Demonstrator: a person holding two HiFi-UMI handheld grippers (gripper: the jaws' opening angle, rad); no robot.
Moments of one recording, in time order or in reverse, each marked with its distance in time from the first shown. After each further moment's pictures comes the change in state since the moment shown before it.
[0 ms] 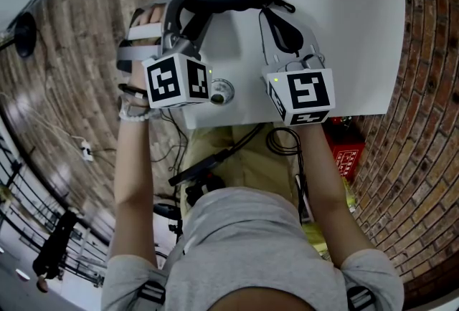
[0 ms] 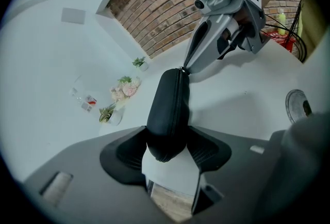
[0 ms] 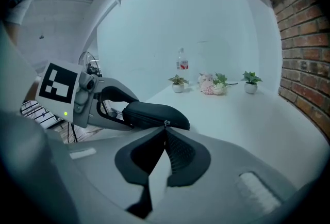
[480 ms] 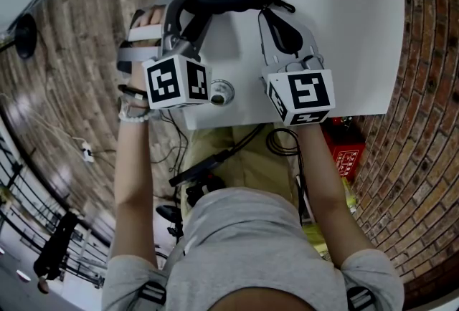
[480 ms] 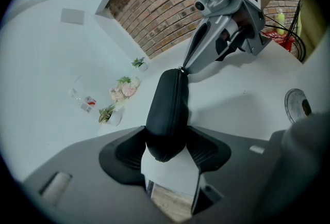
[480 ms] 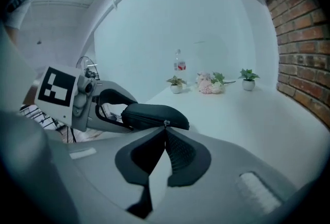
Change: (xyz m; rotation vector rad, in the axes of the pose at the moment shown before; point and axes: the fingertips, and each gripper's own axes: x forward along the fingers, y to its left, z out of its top) left arm 0.000 -0.002 0.001 0.007 -0.006 -0.006; right arm -0.001 -0.002 -0.002 0.050 -0.028 -0.008
